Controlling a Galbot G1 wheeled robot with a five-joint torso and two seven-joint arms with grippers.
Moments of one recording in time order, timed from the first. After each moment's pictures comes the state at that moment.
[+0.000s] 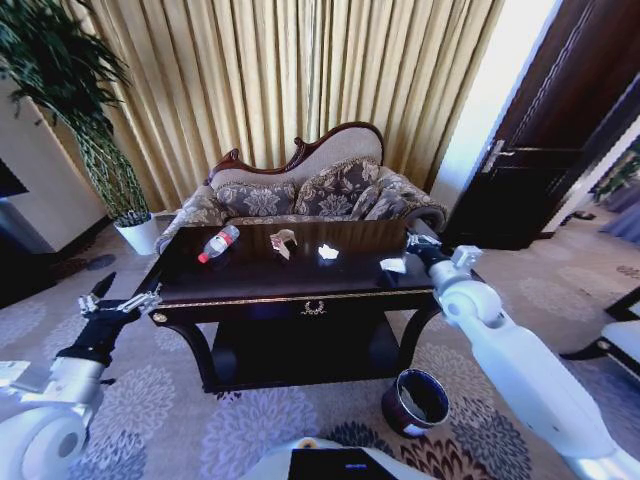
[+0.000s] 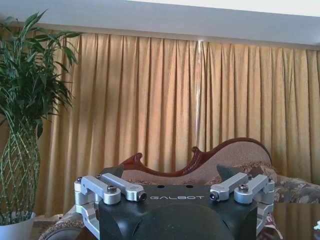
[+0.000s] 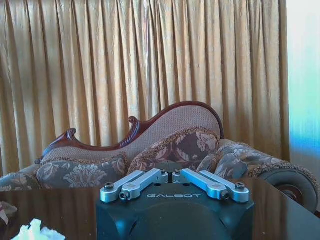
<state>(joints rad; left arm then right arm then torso) 1.76 -1.20 -1.17 -2.40 -0.73 0.18 0.12 -1.01 0.80 0.41 1.94 0.86 -0.25 0.29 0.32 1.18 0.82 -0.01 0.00</state>
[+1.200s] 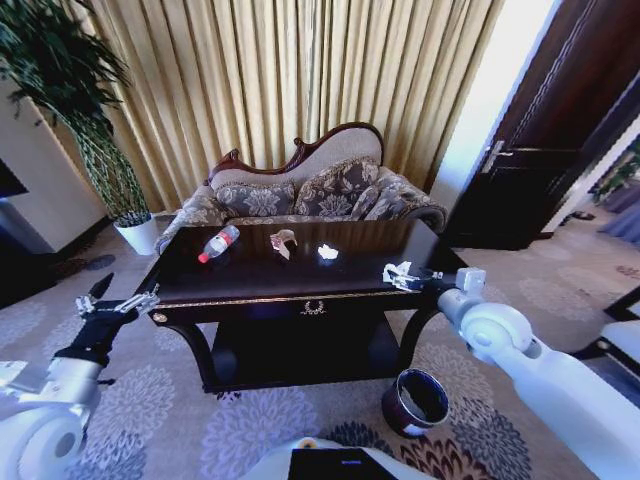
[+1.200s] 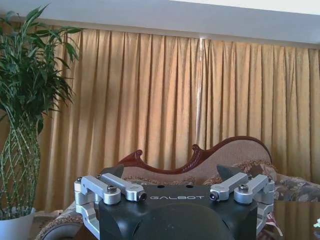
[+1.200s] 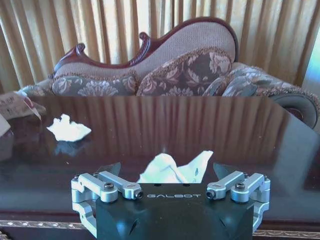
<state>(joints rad) 1.76 -1.20 -1.17 -2.39 -0.74 0.18 0.13 -1.18 0.60 0.45 2.09 1.13 -0.50 0.39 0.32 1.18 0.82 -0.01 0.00</state>
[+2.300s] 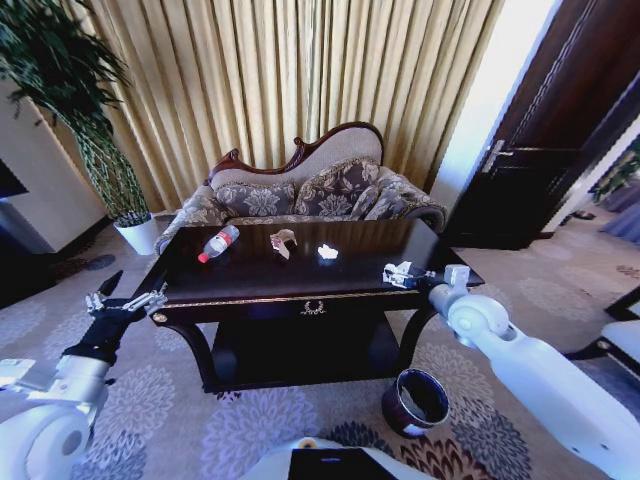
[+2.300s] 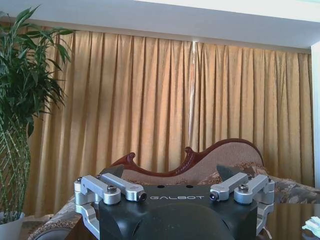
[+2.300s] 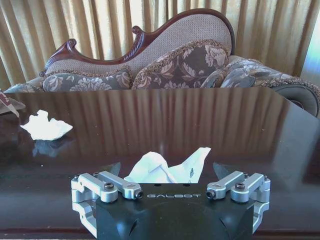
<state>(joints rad) 1.75 -1.20 -1.15 -2.41 -0.73 0.19 0.14 -1.03 0.65 0.31 1.94 1.09 -0.48 0.37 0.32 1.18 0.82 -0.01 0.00</state>
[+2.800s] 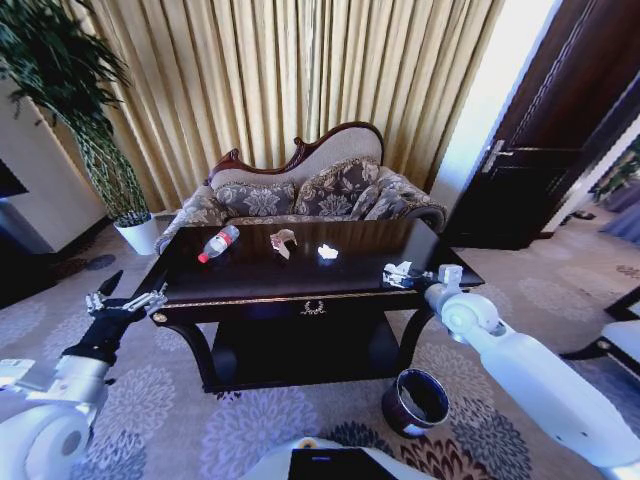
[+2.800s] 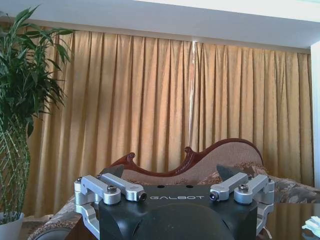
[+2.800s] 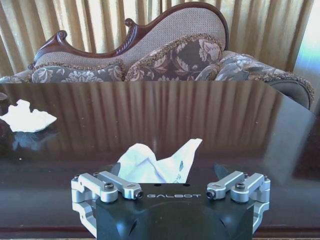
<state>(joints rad) 1.74 -1.20 -1.15 -2.41 -0.73 0.19 0.14 -1.00 0.67 0.27 1.88 1.06 -0.48 0.37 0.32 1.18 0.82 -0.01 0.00</state>
